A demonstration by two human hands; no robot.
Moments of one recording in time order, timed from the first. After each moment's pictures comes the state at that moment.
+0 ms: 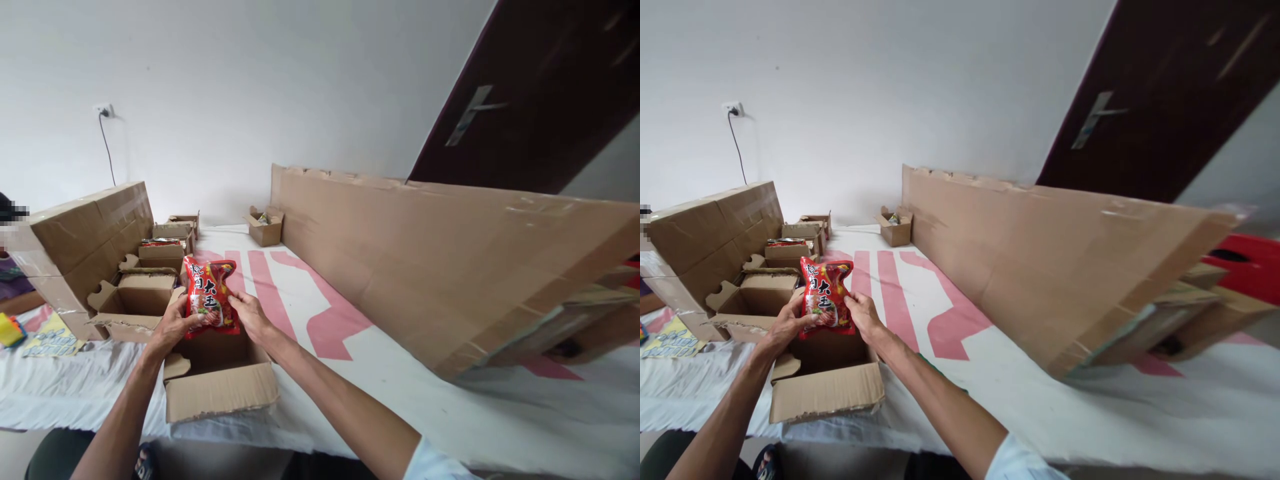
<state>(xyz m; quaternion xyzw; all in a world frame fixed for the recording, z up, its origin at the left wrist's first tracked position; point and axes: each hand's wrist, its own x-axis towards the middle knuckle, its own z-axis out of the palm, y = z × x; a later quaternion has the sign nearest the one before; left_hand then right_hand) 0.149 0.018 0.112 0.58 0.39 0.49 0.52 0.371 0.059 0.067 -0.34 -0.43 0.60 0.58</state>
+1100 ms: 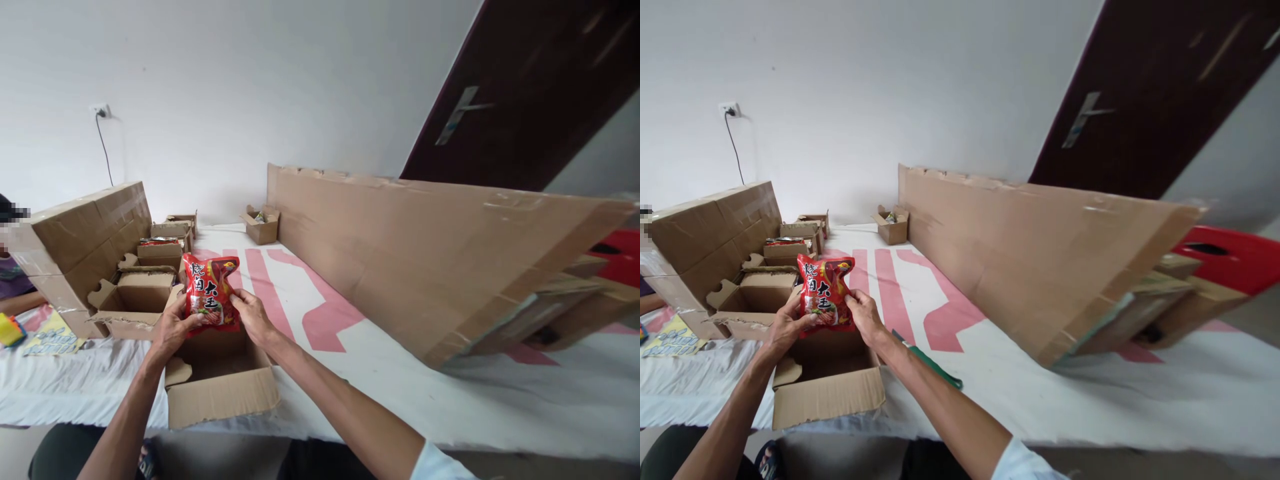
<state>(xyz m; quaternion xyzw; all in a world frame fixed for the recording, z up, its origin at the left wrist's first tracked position) 0.155 0.005 0.105 0.61 0.36 0.53 0.46 0.376 0.028 0.085 -0.34 -0.44 0.57 0.61</state>
